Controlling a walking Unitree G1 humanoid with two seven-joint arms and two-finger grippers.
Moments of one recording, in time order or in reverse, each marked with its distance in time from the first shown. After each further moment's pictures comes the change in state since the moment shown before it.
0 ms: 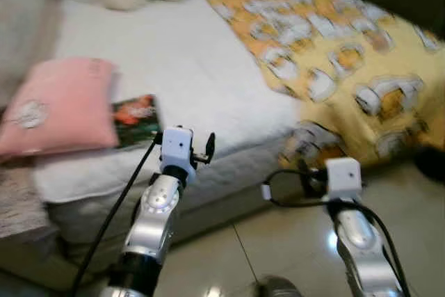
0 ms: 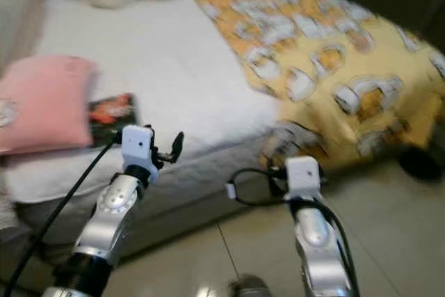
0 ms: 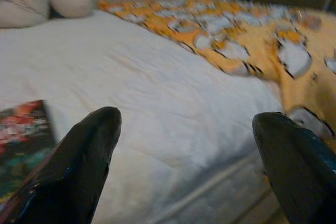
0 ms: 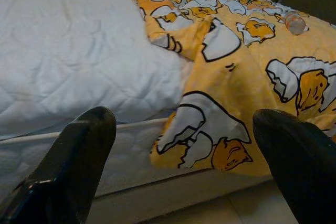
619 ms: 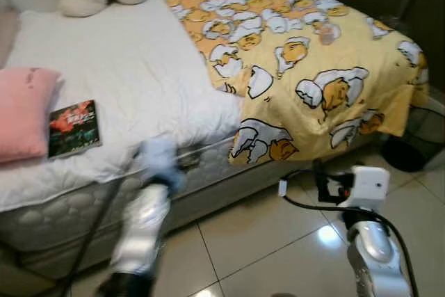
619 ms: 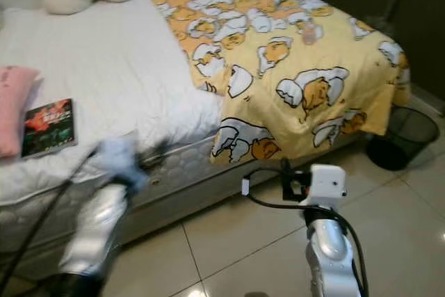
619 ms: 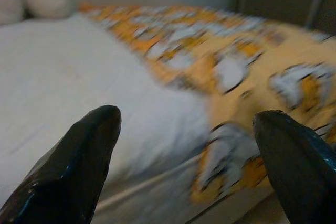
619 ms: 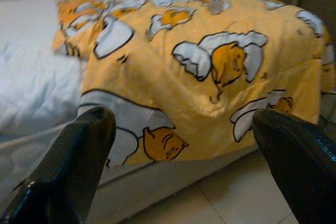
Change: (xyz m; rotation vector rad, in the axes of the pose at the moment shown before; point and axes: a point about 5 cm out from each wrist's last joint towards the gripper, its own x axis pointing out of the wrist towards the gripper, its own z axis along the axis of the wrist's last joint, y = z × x) left arm -0.013 0.004 0.003 -0.071 -0.047 0.041; right arm -0.016 -0.017 -0.011 0.161 -0.002 -0.075
